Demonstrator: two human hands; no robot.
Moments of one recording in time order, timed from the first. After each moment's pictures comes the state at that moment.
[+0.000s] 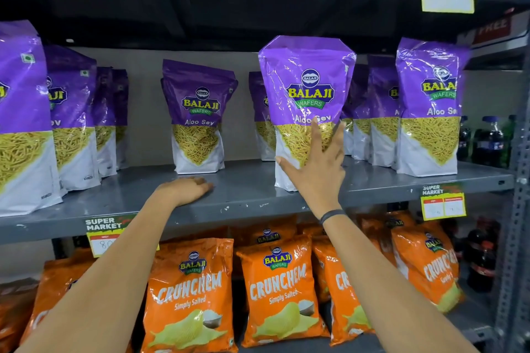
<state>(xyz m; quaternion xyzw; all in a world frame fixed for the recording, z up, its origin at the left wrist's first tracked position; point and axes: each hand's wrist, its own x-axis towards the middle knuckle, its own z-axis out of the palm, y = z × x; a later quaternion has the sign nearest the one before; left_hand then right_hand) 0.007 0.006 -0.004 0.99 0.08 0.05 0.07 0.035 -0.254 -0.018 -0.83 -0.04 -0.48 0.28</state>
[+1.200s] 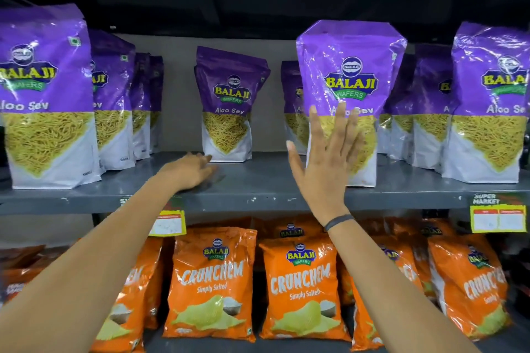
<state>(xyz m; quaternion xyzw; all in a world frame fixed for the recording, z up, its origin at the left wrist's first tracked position) -0.021 0.040 0.007 0.98 0.10 0.13 0.07 0.029 -0.206 -0.022 -0.71 -0.14 -0.66 0.22</state>
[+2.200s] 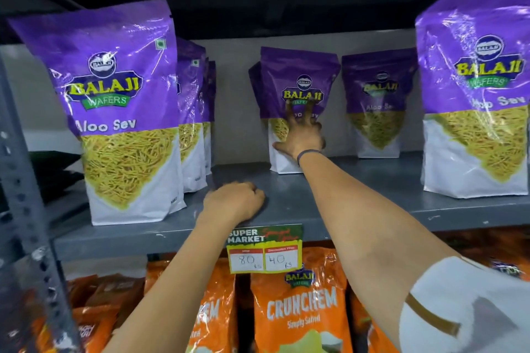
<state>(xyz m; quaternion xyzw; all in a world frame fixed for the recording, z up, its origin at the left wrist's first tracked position) -0.025 0.124 -0.009 0.98 0.12 0.11 0.07 0.127 0.019 0.041 -0.92 -0.12 -0.35 0.14</state>
